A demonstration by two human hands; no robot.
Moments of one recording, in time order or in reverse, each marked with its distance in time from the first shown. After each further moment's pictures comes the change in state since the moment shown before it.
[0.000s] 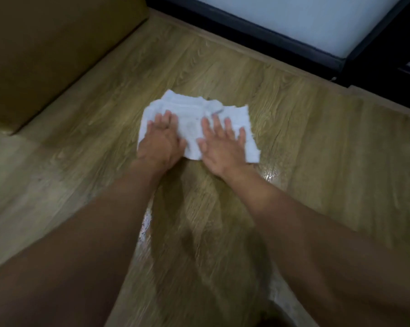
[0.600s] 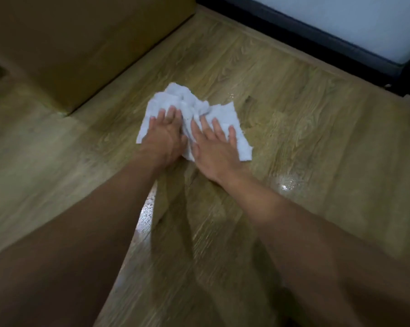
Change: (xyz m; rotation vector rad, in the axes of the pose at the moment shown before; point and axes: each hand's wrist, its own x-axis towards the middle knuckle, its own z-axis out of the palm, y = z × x) left_hand -0.025 -0.068 -0.011 0.014 0.030 -0.110; right_hand -0.005 -0.082 0.014 -0.014 -0.016 -0.257
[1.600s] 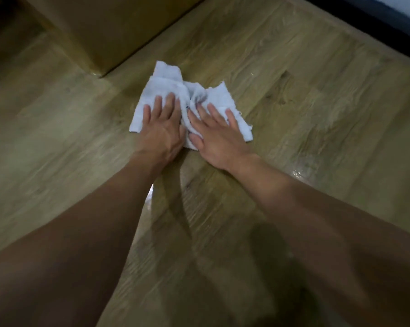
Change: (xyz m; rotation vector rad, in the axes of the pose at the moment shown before) left_hand -0.068 -0.054 0.023 -0.019 0.117 -0.037; right_hand -0.019 -0.047 0.012 -0.036 -0.044 -0.258
